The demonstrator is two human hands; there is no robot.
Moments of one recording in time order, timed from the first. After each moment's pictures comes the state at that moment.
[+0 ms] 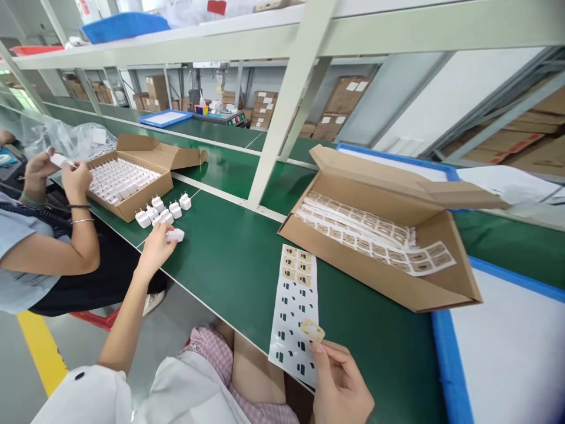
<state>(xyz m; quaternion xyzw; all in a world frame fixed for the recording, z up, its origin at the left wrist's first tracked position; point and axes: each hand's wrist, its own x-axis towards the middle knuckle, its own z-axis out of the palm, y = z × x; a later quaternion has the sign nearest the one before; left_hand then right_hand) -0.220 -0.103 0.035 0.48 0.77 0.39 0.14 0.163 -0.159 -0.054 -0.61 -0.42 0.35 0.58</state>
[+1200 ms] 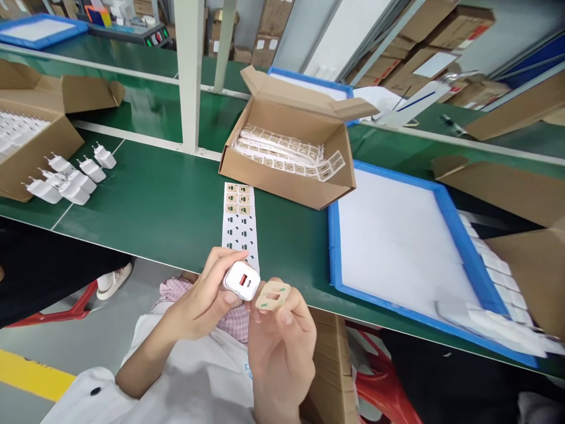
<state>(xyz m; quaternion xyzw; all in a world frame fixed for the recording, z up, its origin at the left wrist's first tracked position) -0.008 -0.181 0.017 0.65 0.28 0.49 0.52 0.120 -0.218 0.051 -0.33 -0.32 0.53 0.71</state>
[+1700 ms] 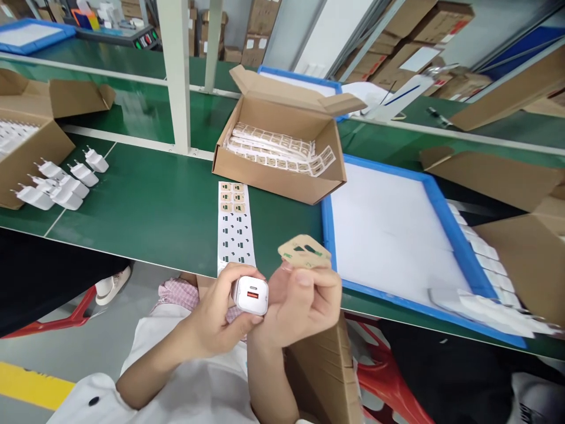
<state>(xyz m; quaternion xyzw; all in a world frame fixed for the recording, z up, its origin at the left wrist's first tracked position) 0.018 -0.196 0.015 0.63 0.26 0.51 0.53 0.109 -0.169 0.056 -0.43 -0.33 0.15 0.82</state>
